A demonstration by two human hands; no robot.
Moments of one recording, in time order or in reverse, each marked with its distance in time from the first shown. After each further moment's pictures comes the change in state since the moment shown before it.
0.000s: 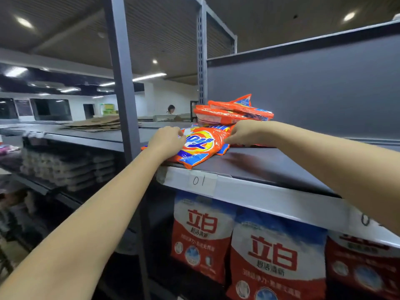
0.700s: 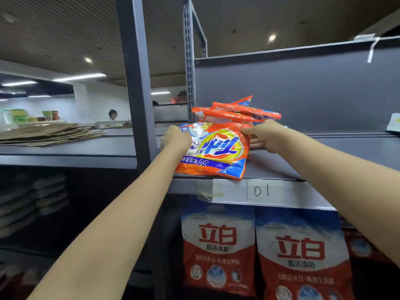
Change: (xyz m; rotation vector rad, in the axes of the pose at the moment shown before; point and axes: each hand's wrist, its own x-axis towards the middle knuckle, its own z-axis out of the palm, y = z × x) left_hand 0.090 -0.047 0.043 -0.692 -0.004 -0.140; right_hand 0.039 -0.051 0.036 1.109 0.436 0.472
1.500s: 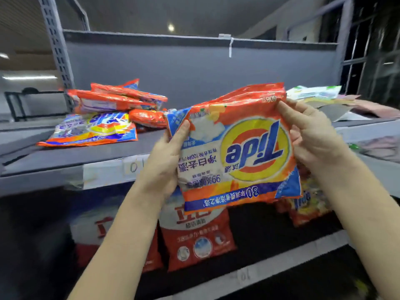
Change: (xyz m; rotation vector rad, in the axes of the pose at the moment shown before) left_hand -0.237 0.087 0.047 -1.351 -0.915 0.088; right_hand -0.218 0.047 -0.192 0.463 0.312 -0.440
